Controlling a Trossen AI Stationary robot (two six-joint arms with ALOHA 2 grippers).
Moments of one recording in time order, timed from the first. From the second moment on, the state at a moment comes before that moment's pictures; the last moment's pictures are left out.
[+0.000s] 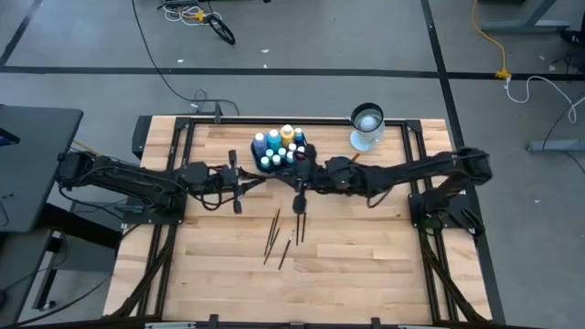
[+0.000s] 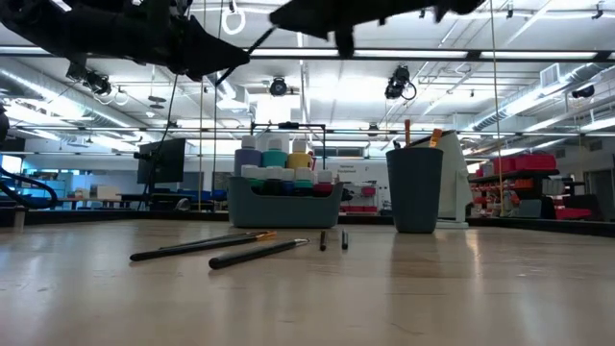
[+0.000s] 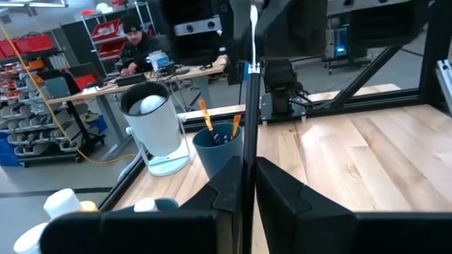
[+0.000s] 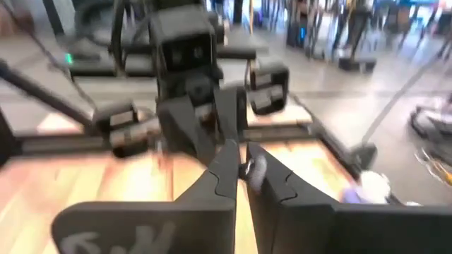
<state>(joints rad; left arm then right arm) 0.00 1.00 0.37 0.58 -0.20 0.18 0.04 1.63 1.10 0.45 0.23 -0.04</state>
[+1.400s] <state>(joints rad) 0.00 1.00 0.37 0.54 -0.25 0.17 -0.04 1.08 1.07 -0.76 0.43 0.37</state>
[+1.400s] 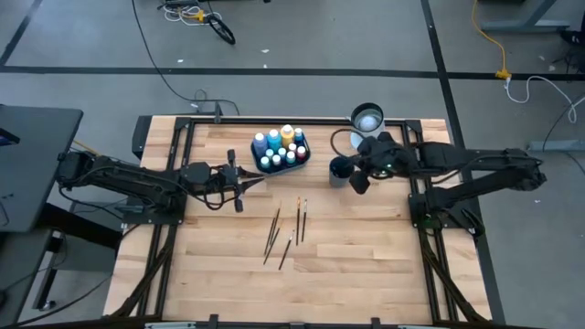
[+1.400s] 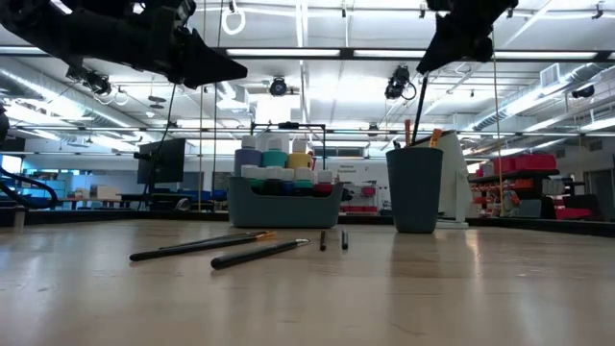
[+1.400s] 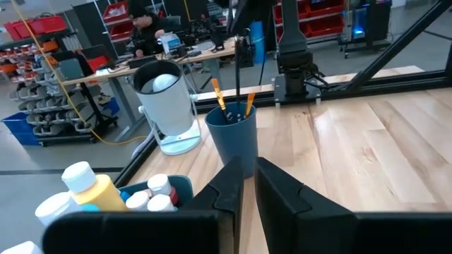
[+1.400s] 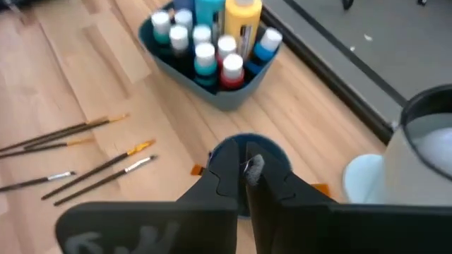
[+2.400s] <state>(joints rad) 0.00 1.00 0.37 0.50 -0.25 0.13 -0.06 1.29 1.01 -0.55 0.48 0.19</state>
